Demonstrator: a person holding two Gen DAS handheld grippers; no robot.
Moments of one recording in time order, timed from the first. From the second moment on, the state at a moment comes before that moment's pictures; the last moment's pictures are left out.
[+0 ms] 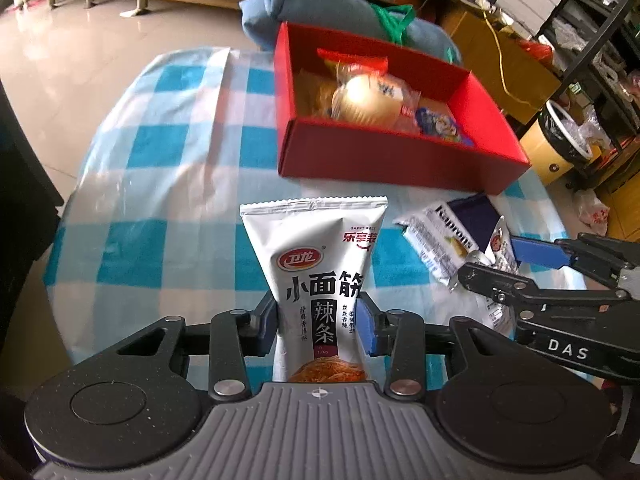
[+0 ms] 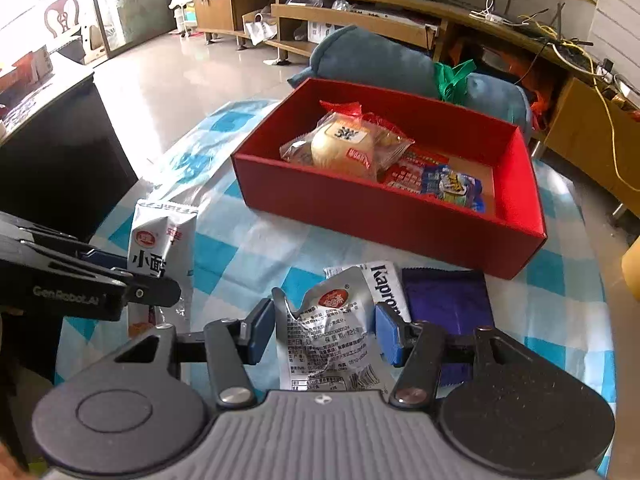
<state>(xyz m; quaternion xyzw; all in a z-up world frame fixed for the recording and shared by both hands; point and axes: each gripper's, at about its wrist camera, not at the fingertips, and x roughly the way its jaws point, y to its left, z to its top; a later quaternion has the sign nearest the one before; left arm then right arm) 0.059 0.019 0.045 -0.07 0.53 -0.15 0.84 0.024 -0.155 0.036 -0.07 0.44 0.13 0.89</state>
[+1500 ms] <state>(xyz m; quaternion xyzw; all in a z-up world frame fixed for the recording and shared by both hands) 0.155 -0.057 0.122 -0.05 0.41 -0.19 0.89 0.113 -0.205 0.106 0.01 0.34 0.05 0.94</state>
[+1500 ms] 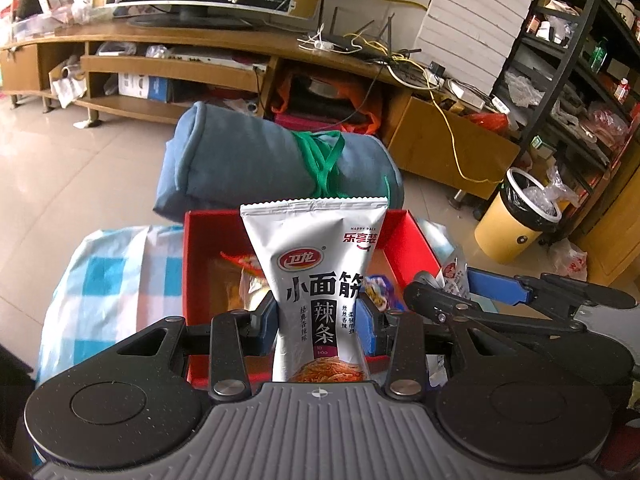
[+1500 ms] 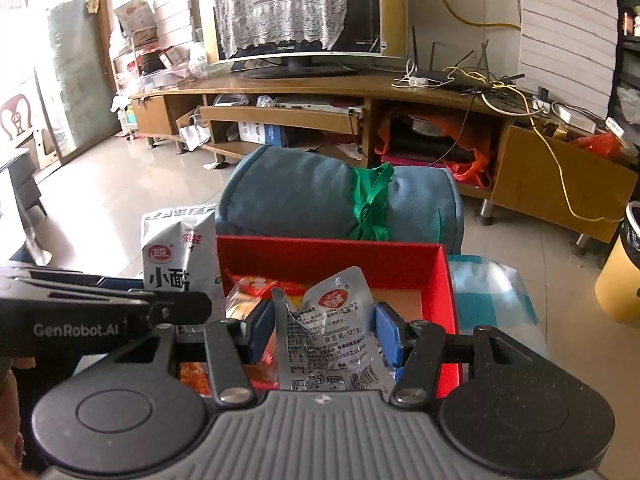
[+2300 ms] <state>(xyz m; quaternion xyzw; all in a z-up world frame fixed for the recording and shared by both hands) 0.192 -0.069 0.097 -0.03 0.44 -0.16 0.88 0.164 -0.212 0.076 0.03 0.38 0.04 0.93</state>
